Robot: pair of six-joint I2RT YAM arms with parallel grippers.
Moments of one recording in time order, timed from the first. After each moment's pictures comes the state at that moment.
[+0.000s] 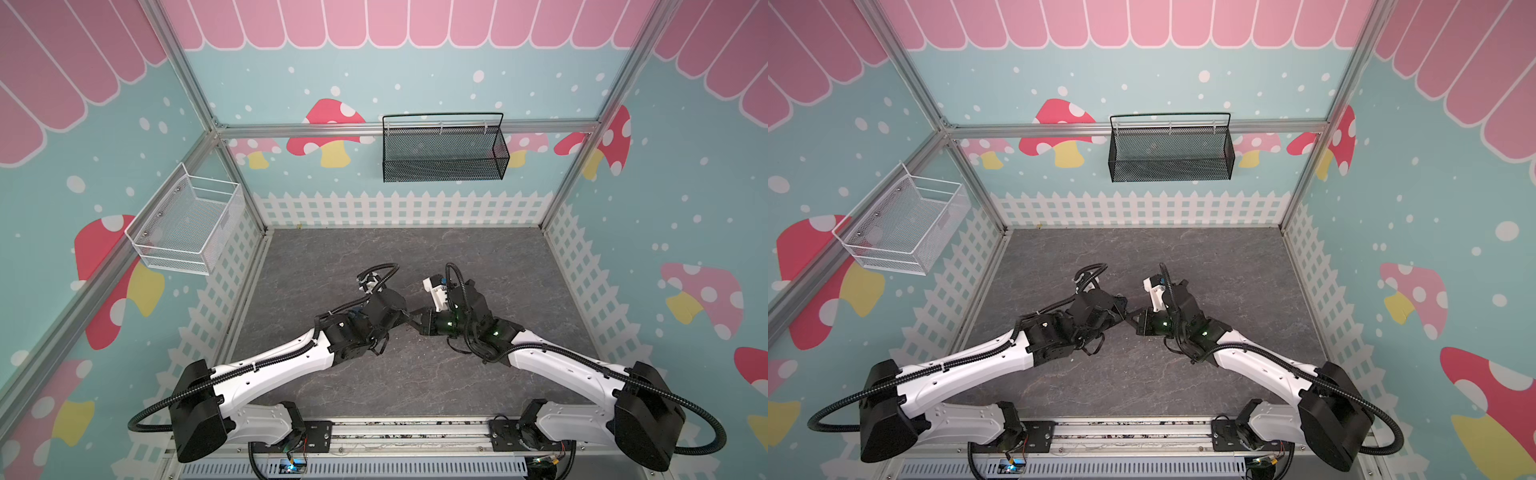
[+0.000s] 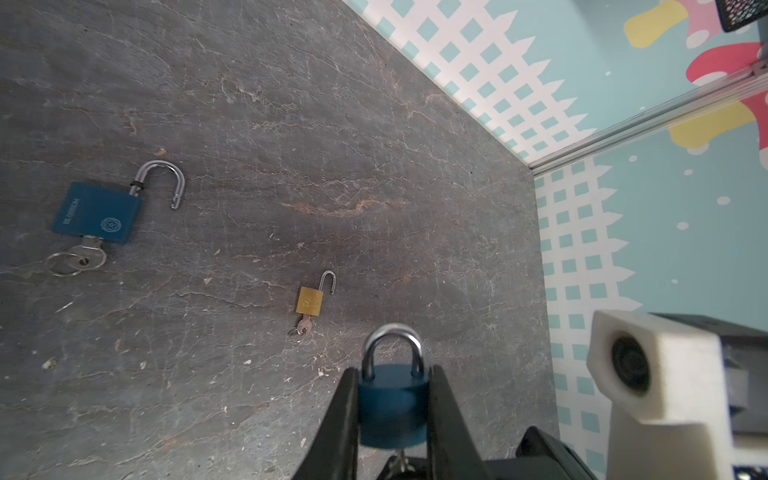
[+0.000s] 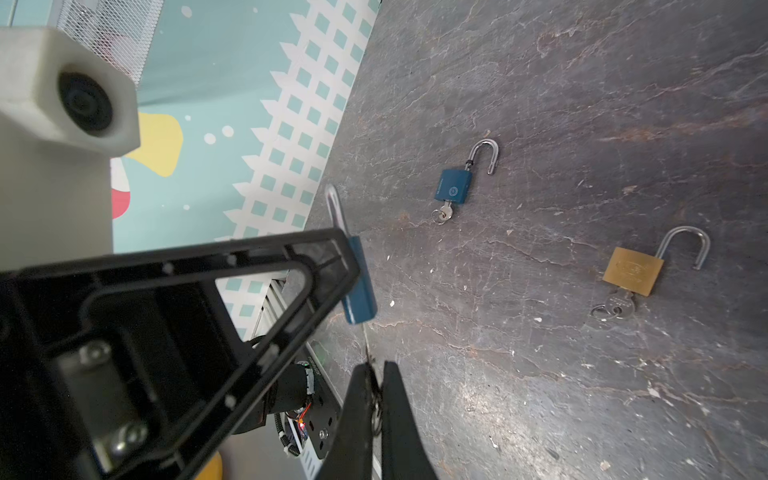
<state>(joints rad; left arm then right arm) -0.96 1.29 1.00 -0.38 -0.41 -1.16 0.77 1.24 0.75 0.05 -0.36 0.81</state>
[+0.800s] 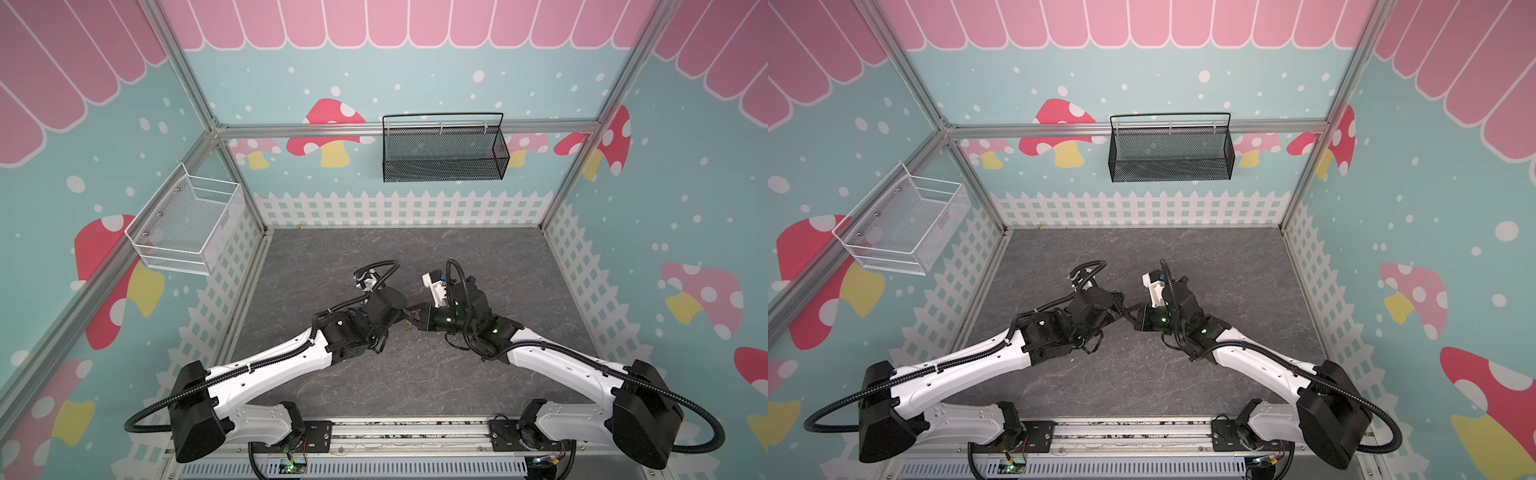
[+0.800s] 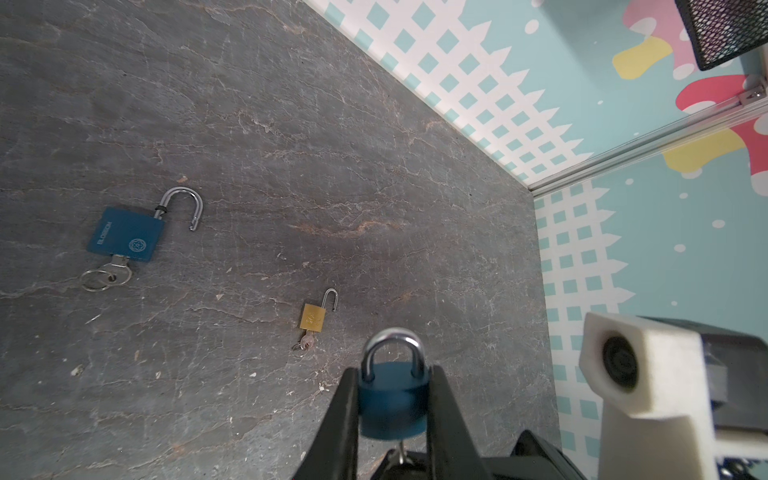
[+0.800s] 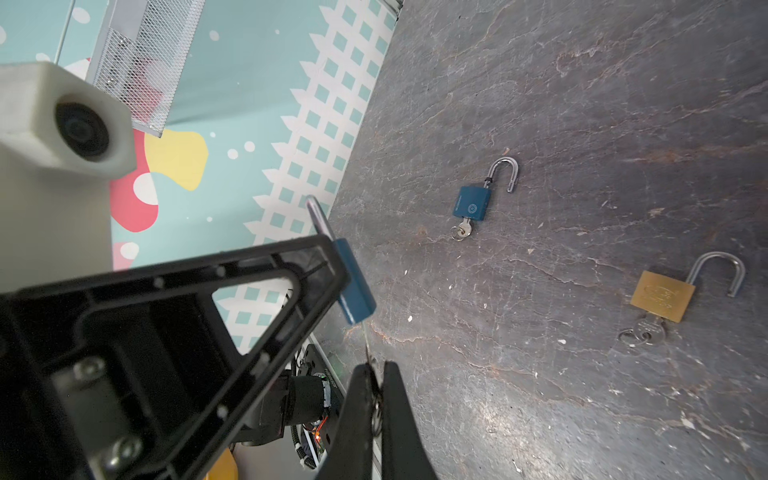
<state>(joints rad) -0.97 1.29 1.05 -0.42 -0.48 -1.17 0.76 1.25 0.77 0.08 -0.35 0.83</state>
